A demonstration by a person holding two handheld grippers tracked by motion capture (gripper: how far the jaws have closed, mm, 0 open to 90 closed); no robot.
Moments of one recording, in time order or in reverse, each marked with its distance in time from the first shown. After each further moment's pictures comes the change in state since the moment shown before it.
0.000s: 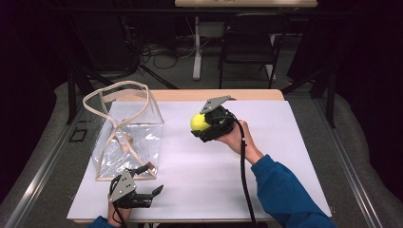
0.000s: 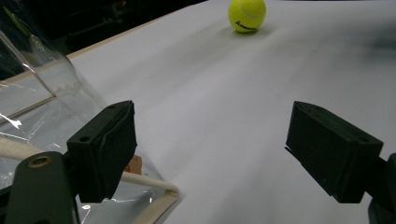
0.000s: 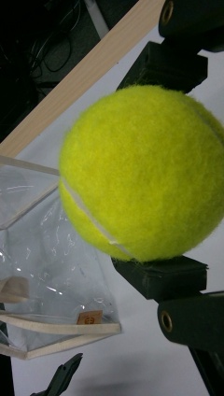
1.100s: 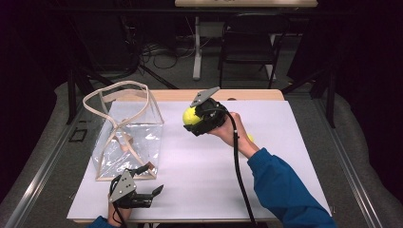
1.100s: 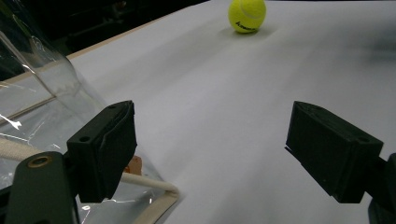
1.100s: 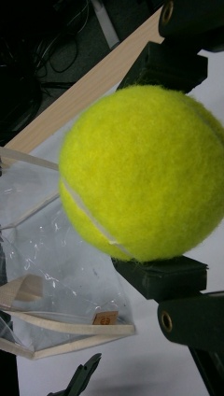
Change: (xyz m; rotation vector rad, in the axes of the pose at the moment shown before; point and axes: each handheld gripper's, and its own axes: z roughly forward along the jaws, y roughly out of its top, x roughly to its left) left arm 0.000 0.000 0.000 0.001 0.000 0.000; right arm 0.001 0.032 0.007 0.022 0.000 -0.041
